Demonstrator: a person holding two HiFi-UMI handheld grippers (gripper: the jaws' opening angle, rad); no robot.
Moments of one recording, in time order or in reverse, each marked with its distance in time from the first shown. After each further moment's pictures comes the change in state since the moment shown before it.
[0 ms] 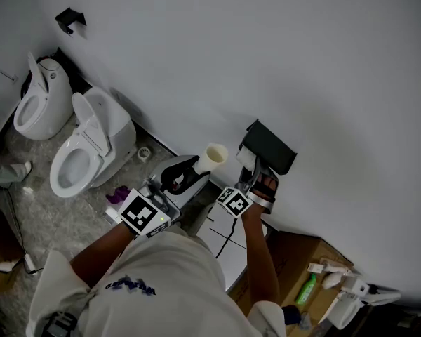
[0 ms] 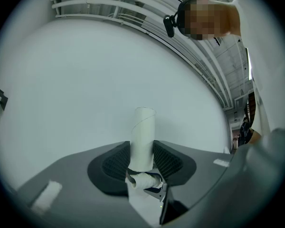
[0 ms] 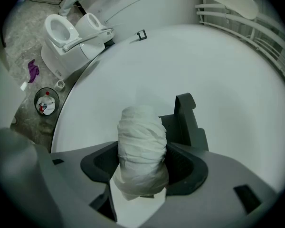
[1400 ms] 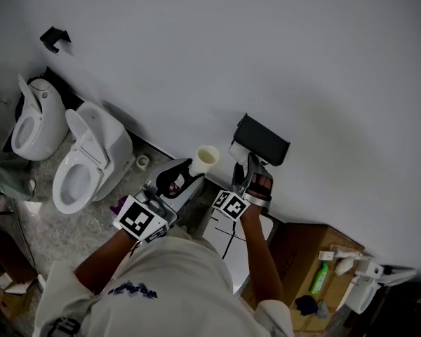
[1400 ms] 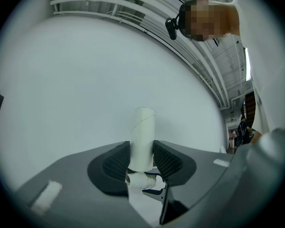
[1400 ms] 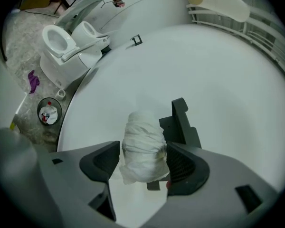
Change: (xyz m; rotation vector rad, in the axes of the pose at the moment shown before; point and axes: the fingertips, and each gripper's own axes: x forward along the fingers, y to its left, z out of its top) left arm -0.001 -0.005 -0.001 0.001 0.017 -0.039; right arm -0.024 0.006 0.009 0.082 -0.029 0.033
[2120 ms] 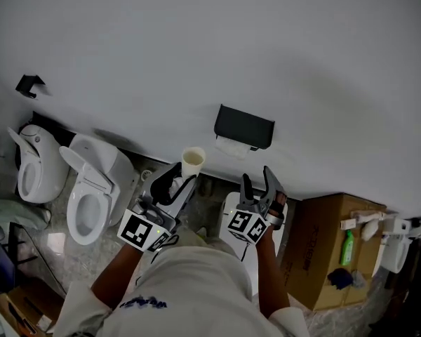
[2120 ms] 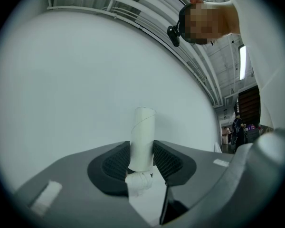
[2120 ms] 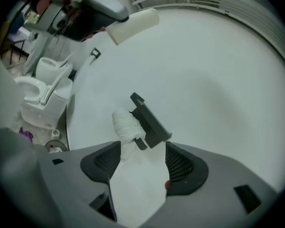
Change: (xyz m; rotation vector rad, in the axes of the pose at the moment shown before) left arm 0.015 -0.011 0.001 0.026 0.020 -0.070; right arm -0.091 -0.042 -0.047 0.503 0.052 -0.005
